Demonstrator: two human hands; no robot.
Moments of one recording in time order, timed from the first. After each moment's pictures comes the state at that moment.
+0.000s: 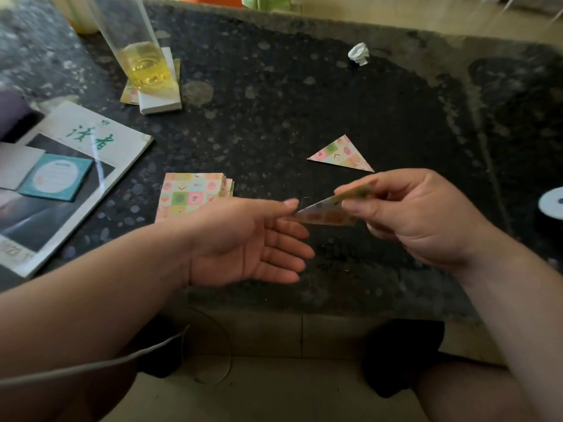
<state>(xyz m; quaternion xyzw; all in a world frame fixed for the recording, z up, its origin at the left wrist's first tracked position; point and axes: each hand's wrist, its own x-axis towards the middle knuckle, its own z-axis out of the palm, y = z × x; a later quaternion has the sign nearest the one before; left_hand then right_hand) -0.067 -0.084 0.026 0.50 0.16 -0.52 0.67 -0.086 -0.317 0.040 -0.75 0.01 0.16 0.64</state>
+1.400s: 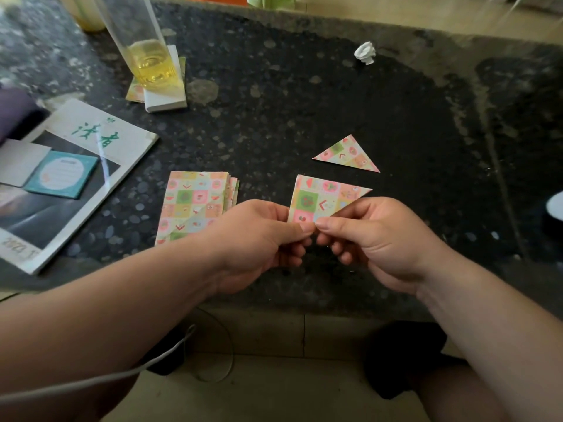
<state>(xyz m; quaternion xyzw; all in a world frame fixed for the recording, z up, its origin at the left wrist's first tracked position) -0.077 -0.096 0.001 0.61 0.08 -0.38 0.69 -0.093 -0.282 0.018 -0.71 0.17 0.24 0.64</state>
